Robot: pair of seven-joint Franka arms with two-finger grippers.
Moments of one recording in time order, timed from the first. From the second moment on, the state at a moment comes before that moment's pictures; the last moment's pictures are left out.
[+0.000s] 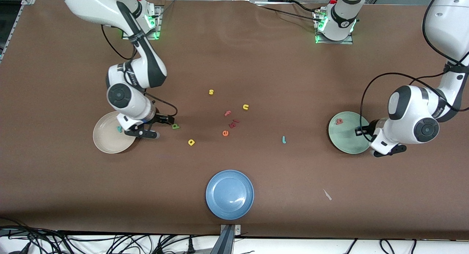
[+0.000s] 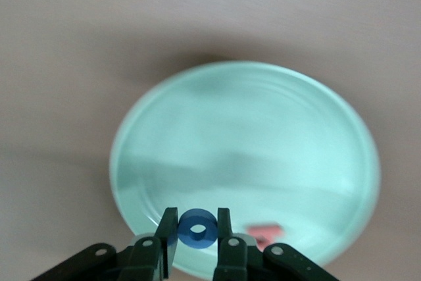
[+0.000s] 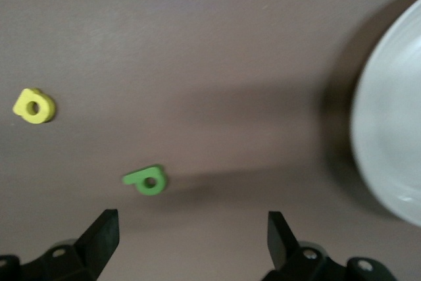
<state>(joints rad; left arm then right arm) 0.43 0.61 -0.42 -1.76 0.28 2.01 -0.34 0.40 0.46 -0.03 -1.94 0.06 2.32 0.46</state>
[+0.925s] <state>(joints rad) 0.35 0.62 -0.69 -1.69 0.30 2.04 -0.80 0.45 0.59 -0.03 -1.90 0.06 2.42 0.52</state>
